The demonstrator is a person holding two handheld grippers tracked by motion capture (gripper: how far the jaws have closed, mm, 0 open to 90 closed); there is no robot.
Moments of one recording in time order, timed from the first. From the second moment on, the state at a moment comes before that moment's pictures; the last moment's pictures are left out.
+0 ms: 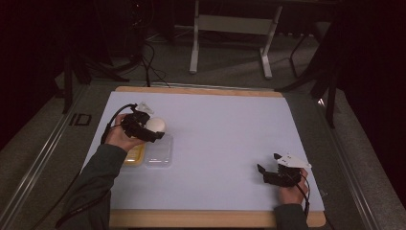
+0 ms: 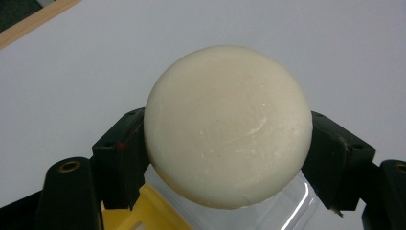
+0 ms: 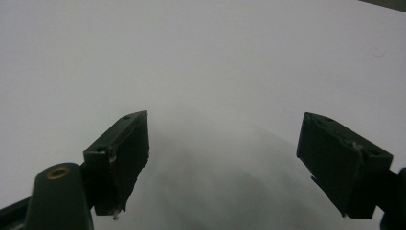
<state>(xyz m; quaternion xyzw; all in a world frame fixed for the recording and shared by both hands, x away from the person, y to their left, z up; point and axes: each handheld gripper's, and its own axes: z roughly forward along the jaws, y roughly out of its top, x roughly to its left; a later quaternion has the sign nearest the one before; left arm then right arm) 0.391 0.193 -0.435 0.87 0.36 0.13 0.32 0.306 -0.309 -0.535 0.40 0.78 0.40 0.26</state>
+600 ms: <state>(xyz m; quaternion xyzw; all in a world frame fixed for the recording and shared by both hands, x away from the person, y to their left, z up) 0.389 0.214 -0.441 0.86 0.38 0.13 0.31 0.306 -0.309 -0.535 0.40 0.78 0.40 0.26</state>
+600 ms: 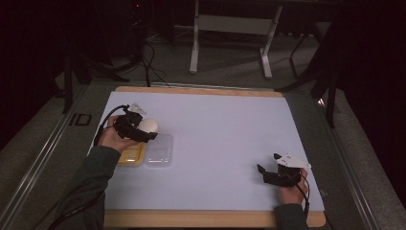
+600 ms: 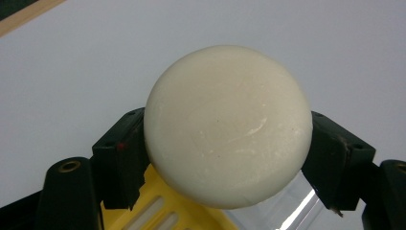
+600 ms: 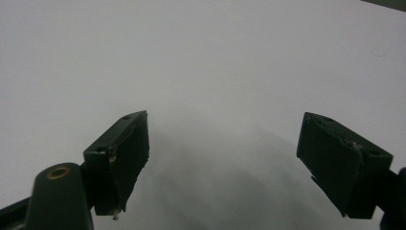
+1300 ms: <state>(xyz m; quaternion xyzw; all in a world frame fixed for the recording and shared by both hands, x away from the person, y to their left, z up) 0.383 0.235 -0.453 0.85 0.40 0.13 0.30 0.306 -0.308 -0.535 0.40 0.78 0.40 0.27</state>
